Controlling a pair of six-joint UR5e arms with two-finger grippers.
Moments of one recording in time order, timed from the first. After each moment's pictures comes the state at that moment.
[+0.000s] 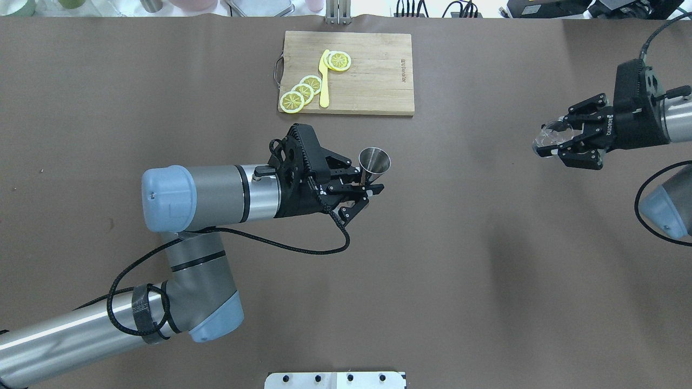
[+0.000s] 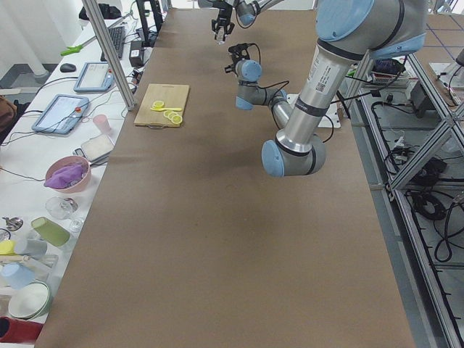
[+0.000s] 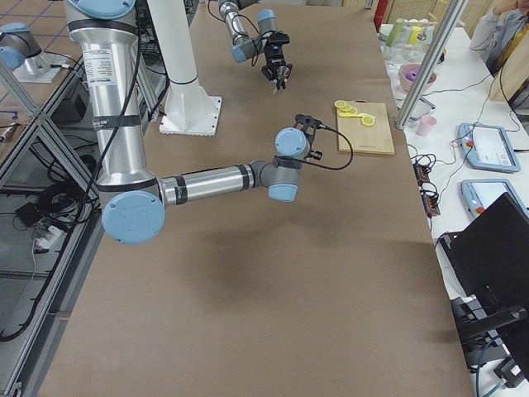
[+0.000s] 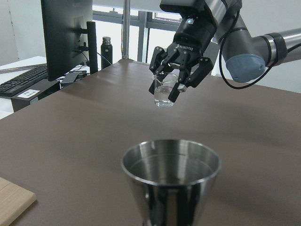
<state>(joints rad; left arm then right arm) -0.46 -2.19 -1.59 -2.79 -1.73 -0.36 1.05 -1.46 1.62 -0.33 2.38 0.15</state>
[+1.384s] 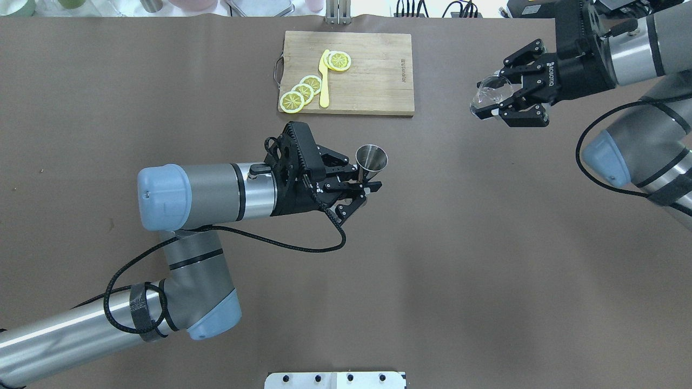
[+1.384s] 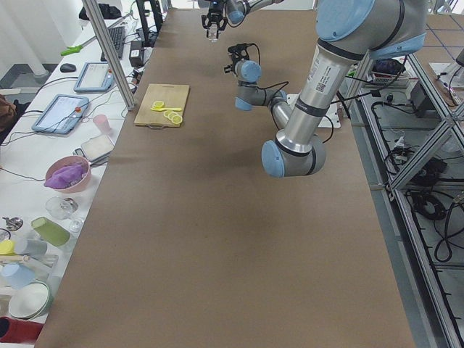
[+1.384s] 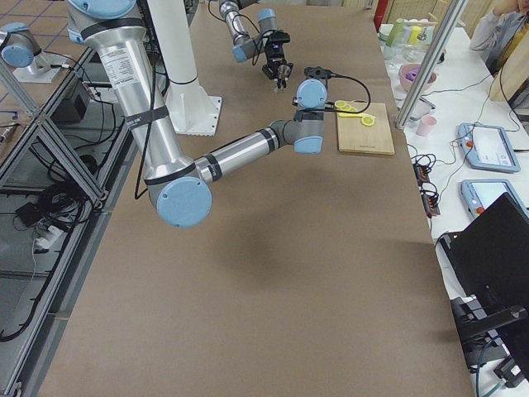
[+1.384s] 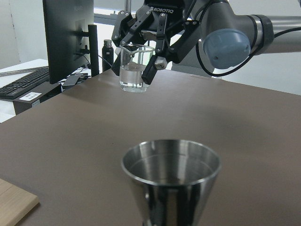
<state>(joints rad) -0.47 -2.18 -1.59 -2.82 -1.73 -0.36 1.04 -1.19 1.65 -0.49 2.47 0.08</state>
